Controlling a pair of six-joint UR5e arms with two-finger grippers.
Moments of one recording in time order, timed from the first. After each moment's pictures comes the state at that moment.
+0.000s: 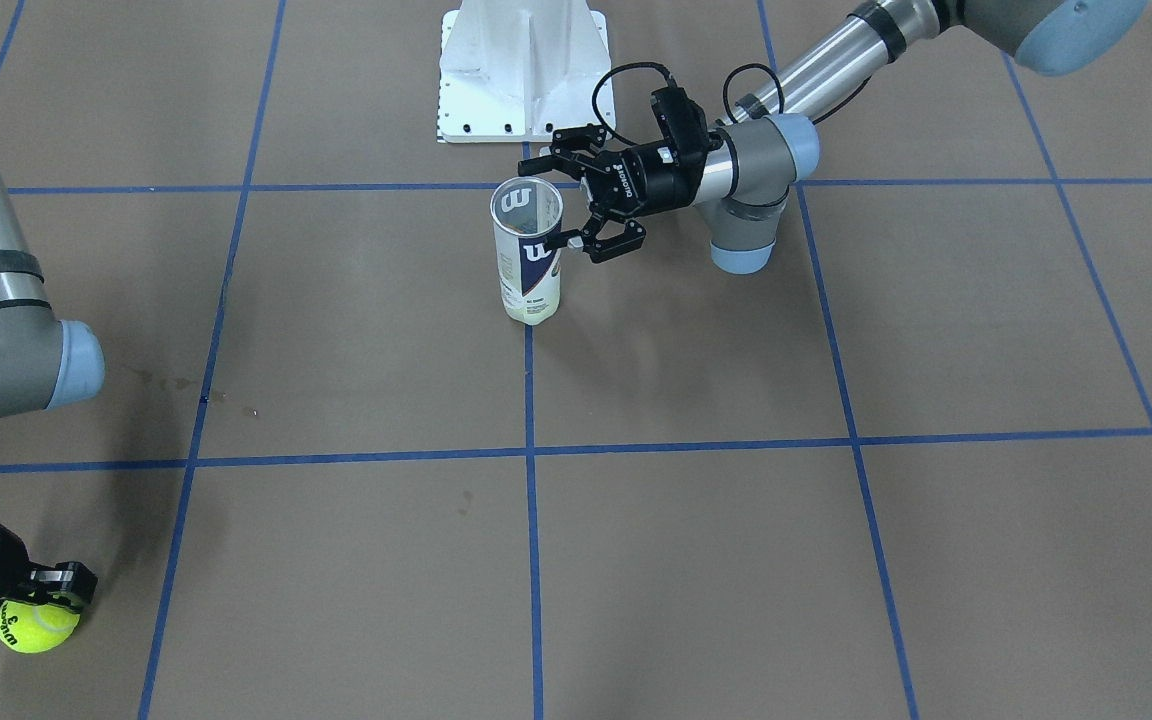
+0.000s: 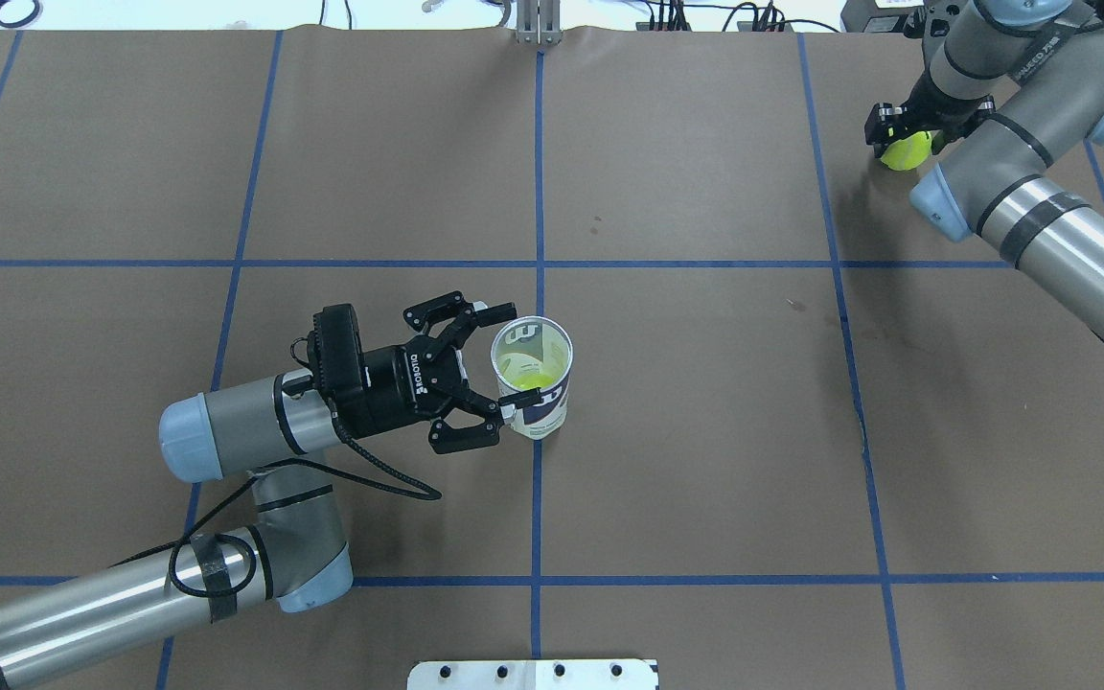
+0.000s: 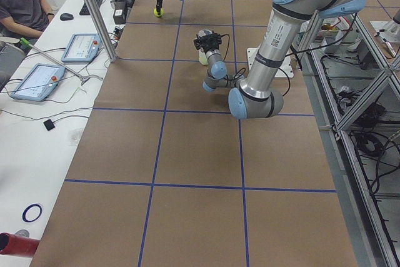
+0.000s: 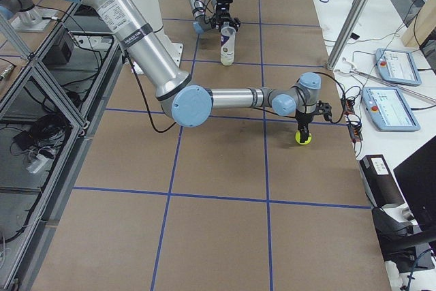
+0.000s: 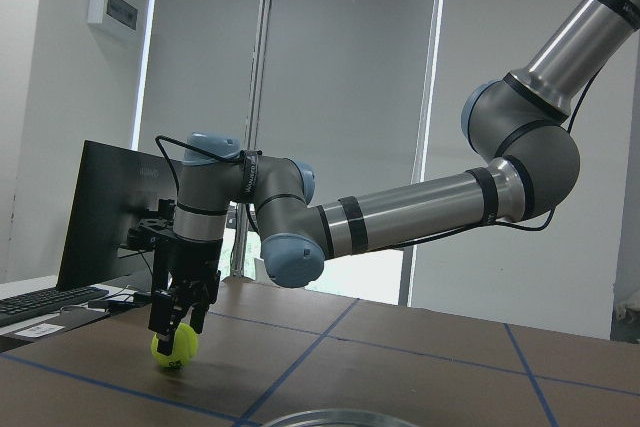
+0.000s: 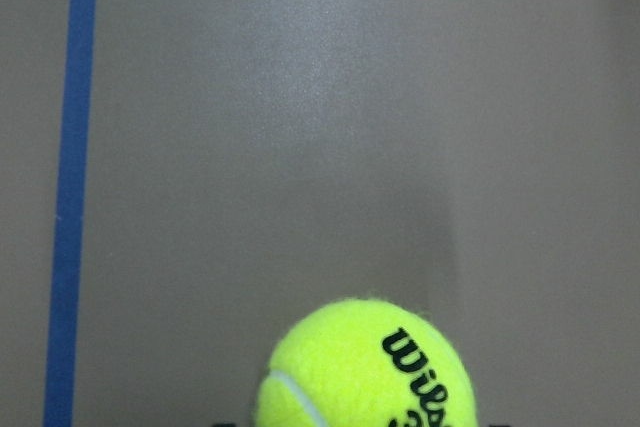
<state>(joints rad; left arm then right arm) -0.40 -2.19 -1.17 -3.71 -1.57 -0.36 1.09 -0.91 0.93 -1.13 2.03 0.68</state>
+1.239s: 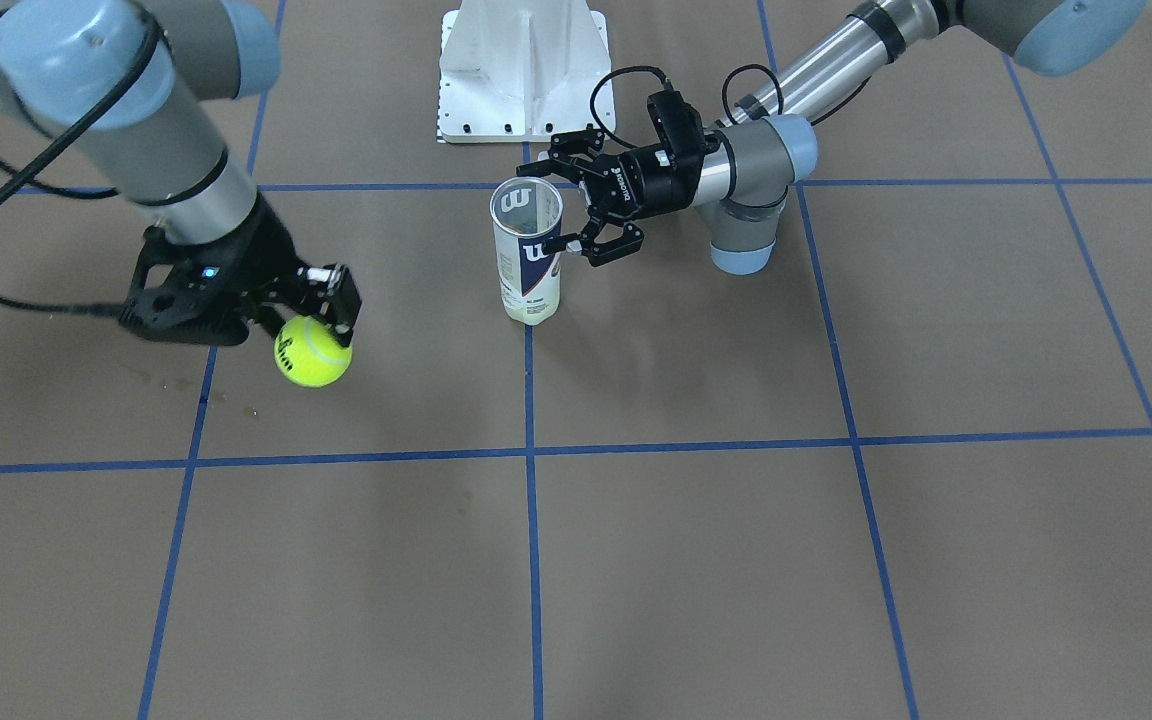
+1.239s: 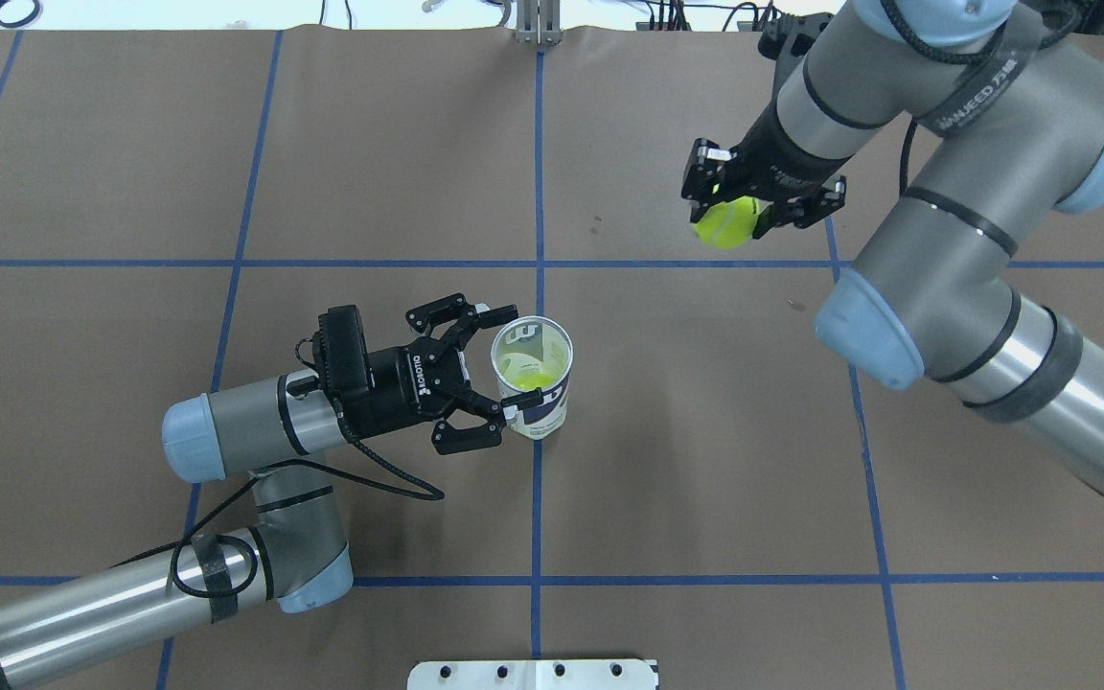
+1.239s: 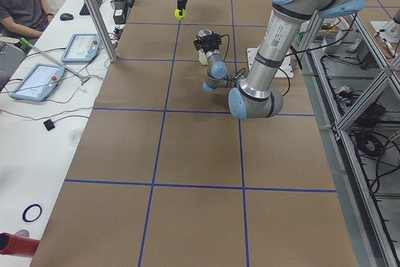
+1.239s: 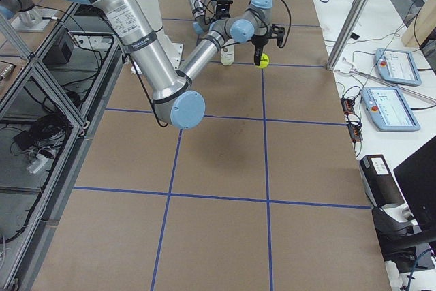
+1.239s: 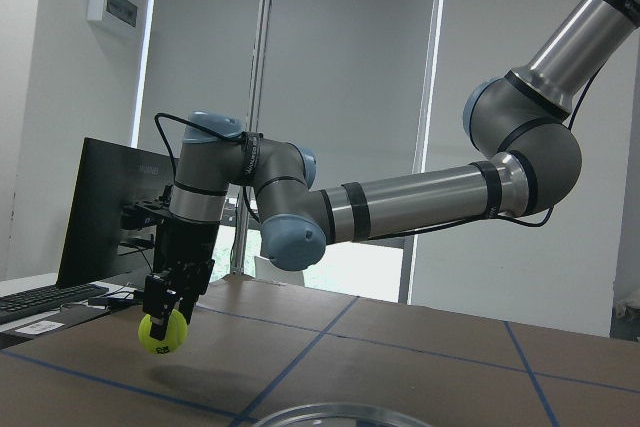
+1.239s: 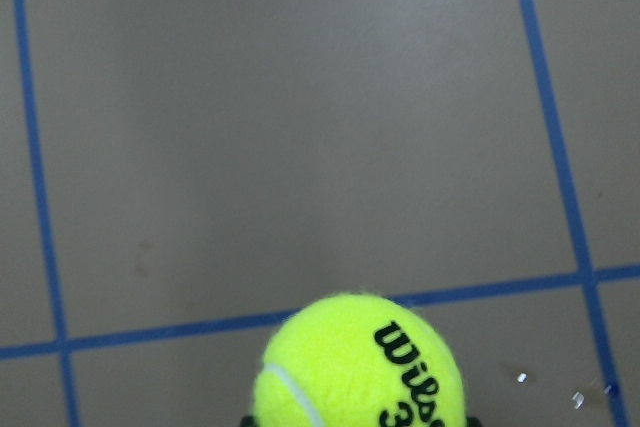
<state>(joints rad) -0.40 -2.19 -1.16 -3.70 -1.57 -0.36 0.82 -0.98 1.87 -1.66 2.12 1.24</state>
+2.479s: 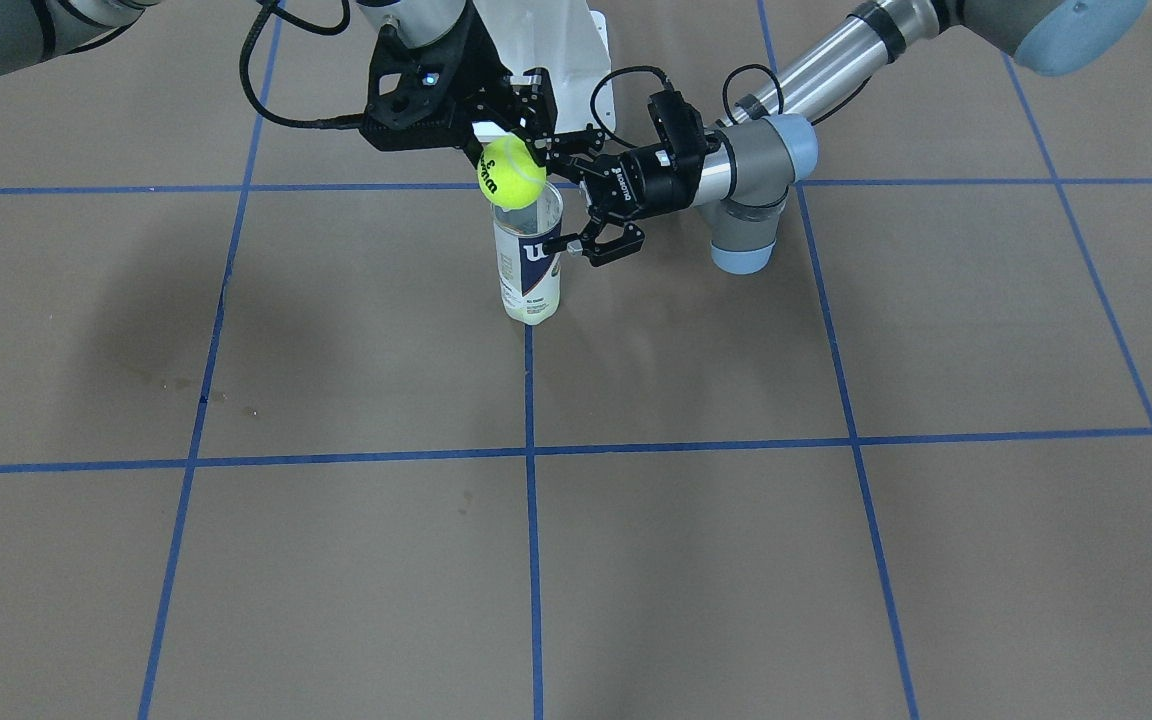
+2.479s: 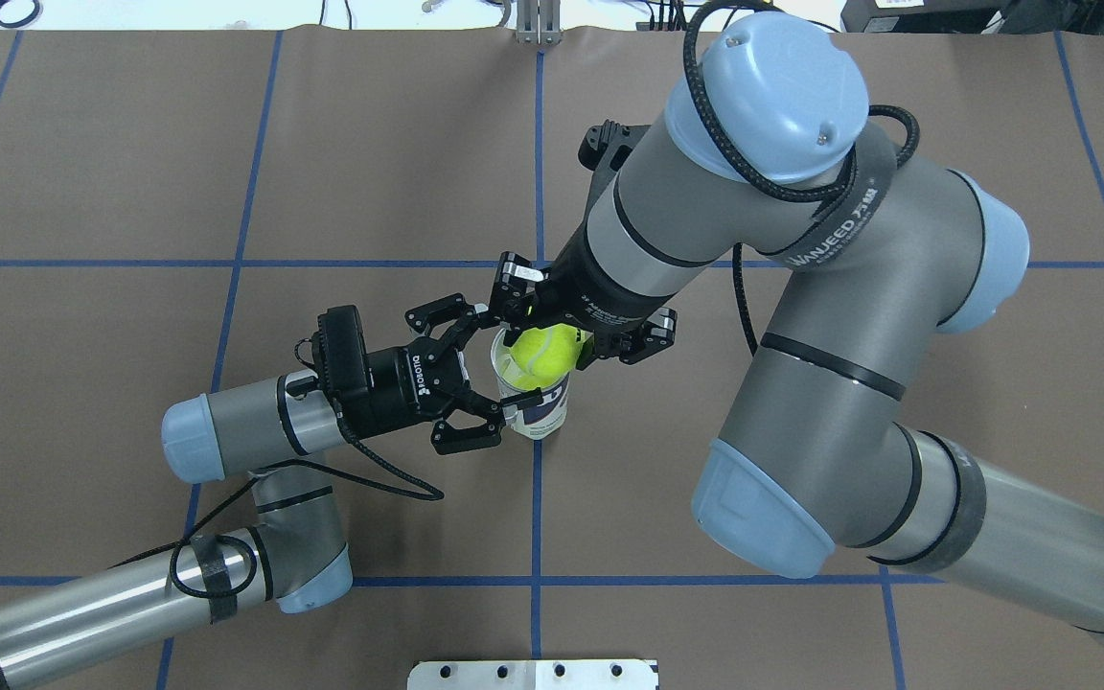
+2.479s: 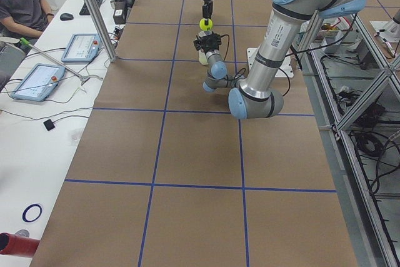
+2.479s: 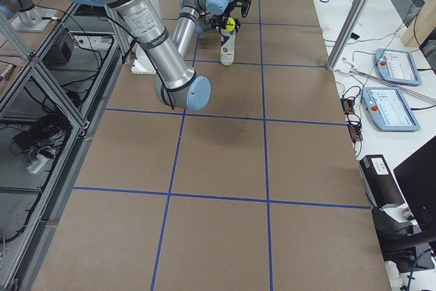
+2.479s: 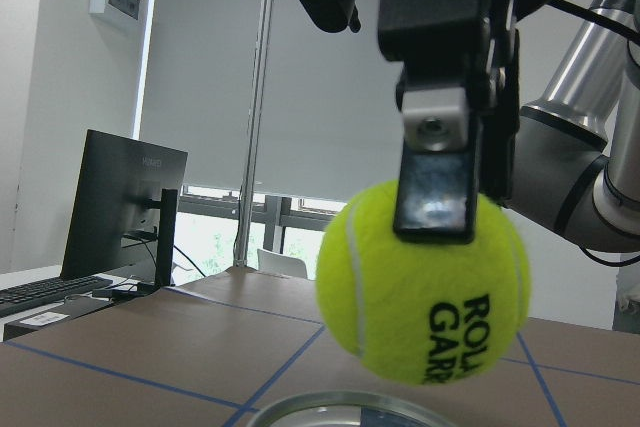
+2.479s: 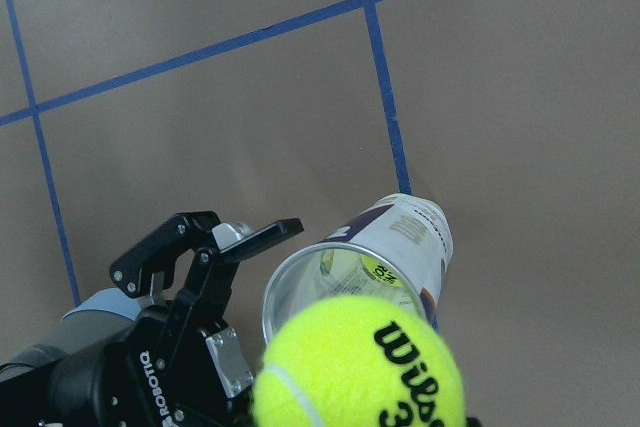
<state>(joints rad) -0.40 -2.19 -1.16 -3.70 -1.57 -0.36 0.60 -0.81 1.94 -1.69 2.11 1.48</state>
